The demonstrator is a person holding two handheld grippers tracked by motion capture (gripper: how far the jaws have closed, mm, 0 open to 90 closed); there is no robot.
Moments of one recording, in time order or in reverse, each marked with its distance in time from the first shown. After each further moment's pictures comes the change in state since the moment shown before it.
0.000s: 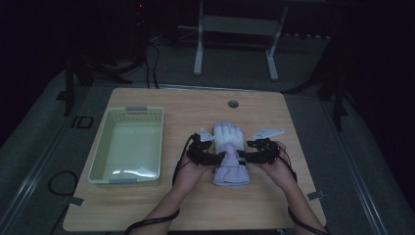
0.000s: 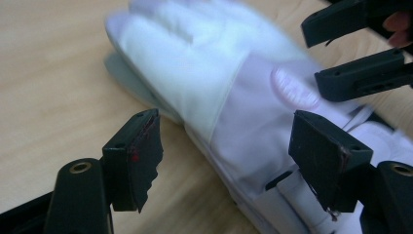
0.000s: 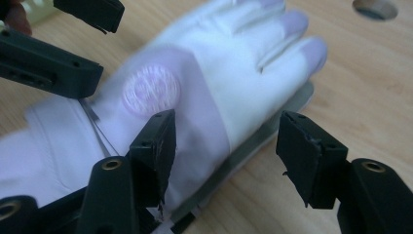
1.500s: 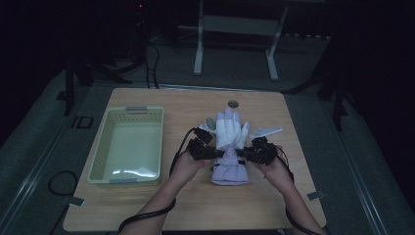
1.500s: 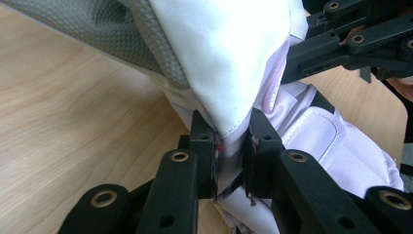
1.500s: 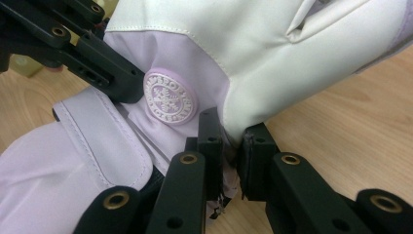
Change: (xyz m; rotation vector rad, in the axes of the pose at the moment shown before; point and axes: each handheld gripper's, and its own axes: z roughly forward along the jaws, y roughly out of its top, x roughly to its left) left arm 0.011 0.028 -0.020 0.148 -0.257 -0.021; right arm 0.020 0.016 -0.012 0.041 0.074 0.075
